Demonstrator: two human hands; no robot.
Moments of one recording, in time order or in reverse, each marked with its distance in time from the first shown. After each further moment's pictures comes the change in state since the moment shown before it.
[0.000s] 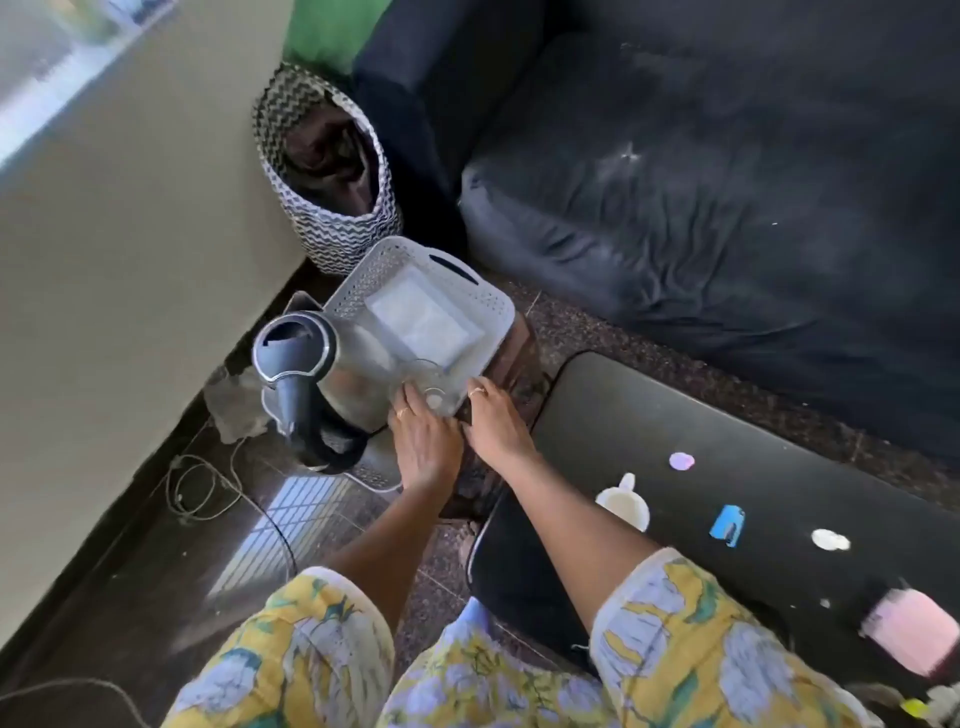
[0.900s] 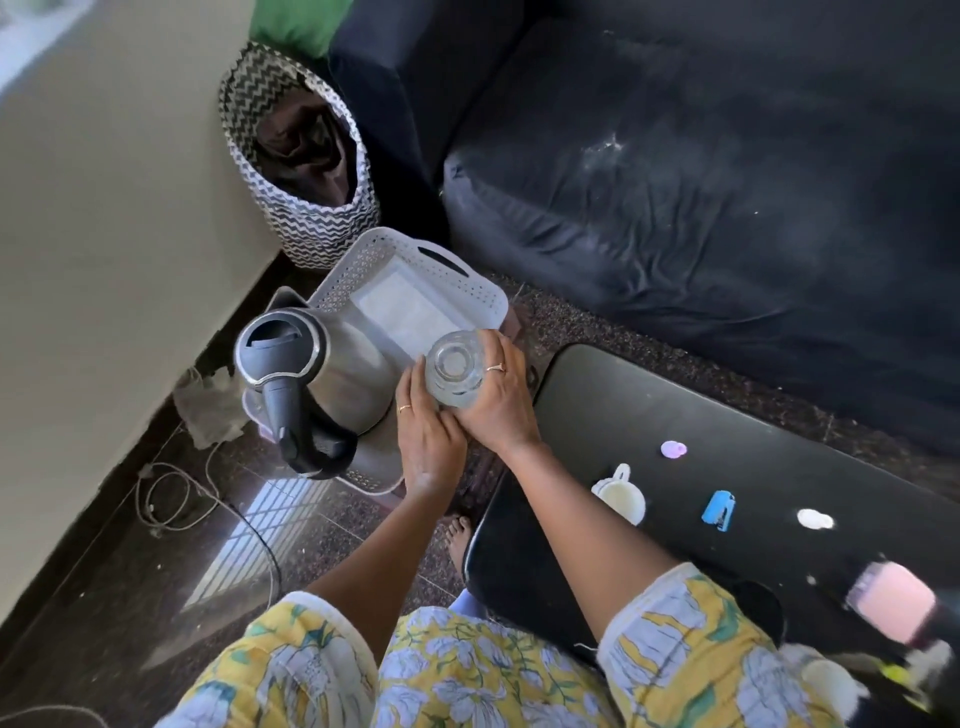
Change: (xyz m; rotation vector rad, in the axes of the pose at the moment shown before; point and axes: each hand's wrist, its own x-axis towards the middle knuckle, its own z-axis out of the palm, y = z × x) left_hand -0.003 0.000 -0.006 -0.418 0.195 0.235; right_hand 0.005 -0.007 -0.007 0.205 0.513 -0.105
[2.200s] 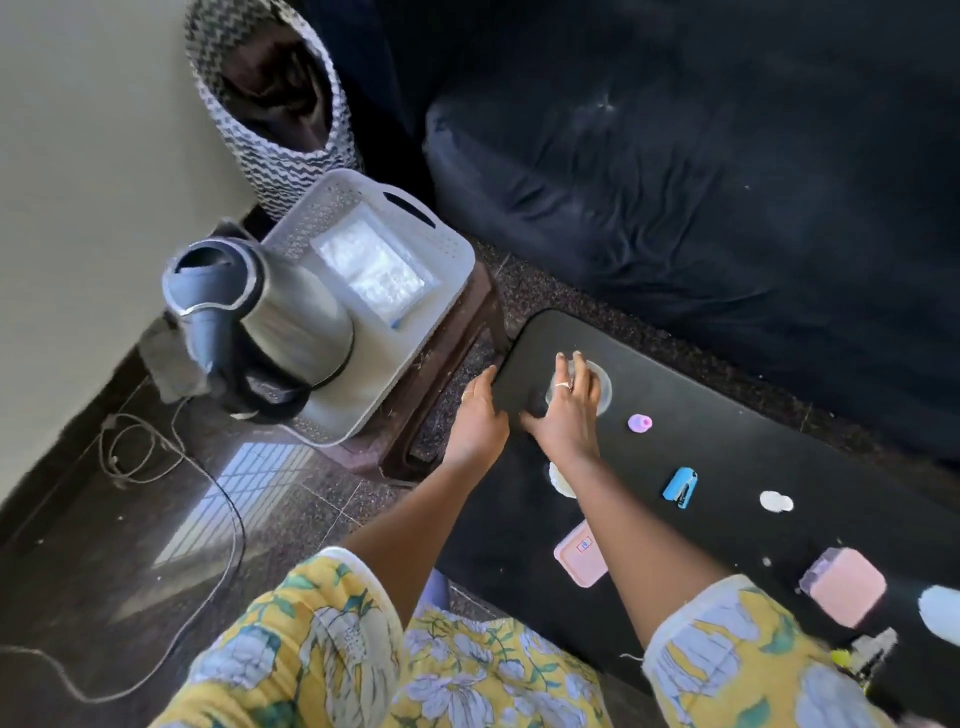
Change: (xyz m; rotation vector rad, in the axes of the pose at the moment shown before) left_hand -0.052 0.010 0.097 0.015 -0.559 -0.264; right_hand -0.061 0.125 -0.061 -0.460 -0.251 0.361
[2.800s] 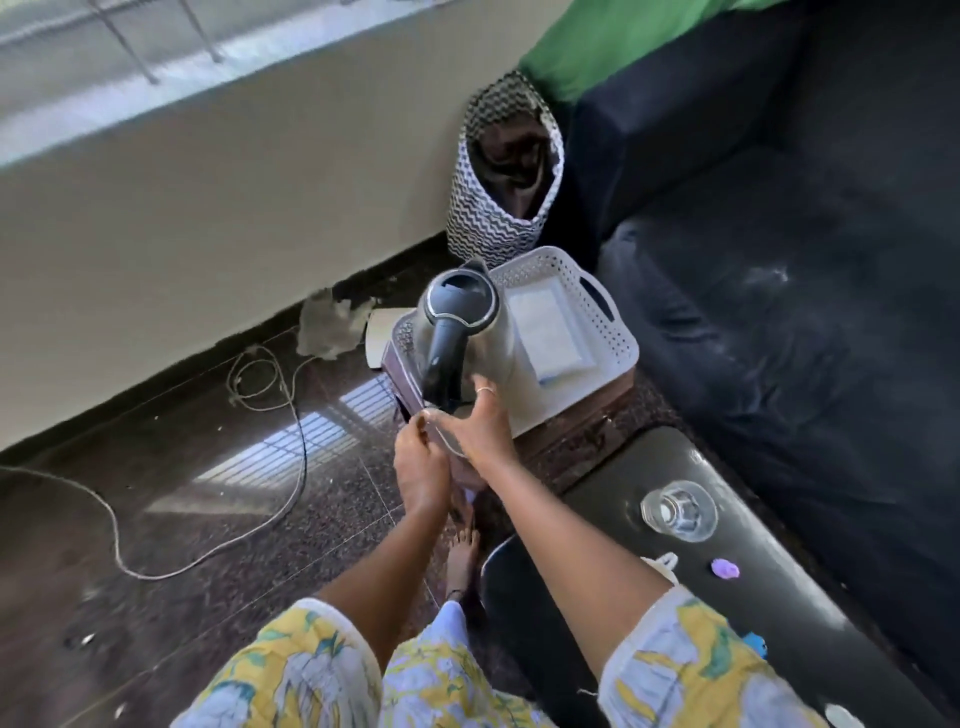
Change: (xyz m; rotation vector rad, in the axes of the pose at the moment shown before) left_hand -0.076 -0.081 -0.147 -0.384 0.809 -0.404; right_hand -0.065 -0.250 0.013 0.485 -0.351 -0.396
